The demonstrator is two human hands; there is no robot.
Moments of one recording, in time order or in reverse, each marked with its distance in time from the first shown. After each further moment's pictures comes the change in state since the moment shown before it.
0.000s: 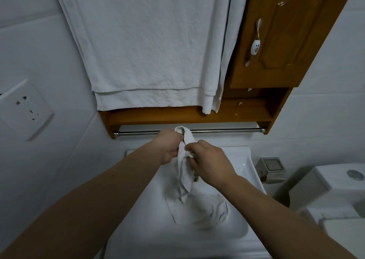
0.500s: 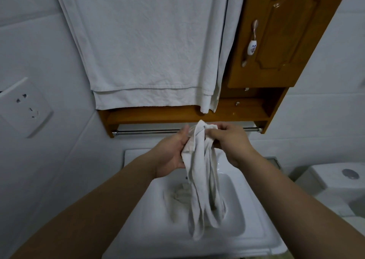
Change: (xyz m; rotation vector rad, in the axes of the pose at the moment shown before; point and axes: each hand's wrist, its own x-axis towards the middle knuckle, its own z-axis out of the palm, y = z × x) left_hand -0.026 -0.023 -0.005 -0.106 -0.617 0.062; right_hand 0.018 0.020 -0.054 1.007 0.113 0.645
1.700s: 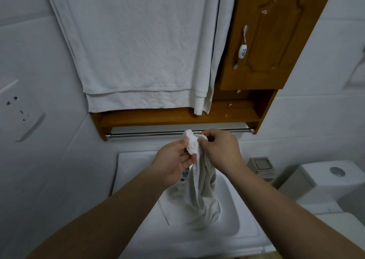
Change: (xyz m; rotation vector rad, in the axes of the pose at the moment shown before) left_hand 0.001 -0.017 0.029 -0.402 0.342 0.109; right_hand -0.025 0.004 0.013 -0.674 0.200 -0.261
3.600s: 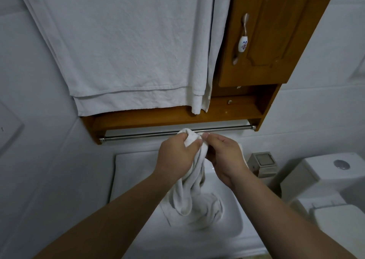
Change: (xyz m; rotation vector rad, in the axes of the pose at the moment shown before) left_hand 0.023 0.004 0.019 1.250 0.270 0.621; right_hand 0.012 0.024 0.013 1.114 -0.101 0.421
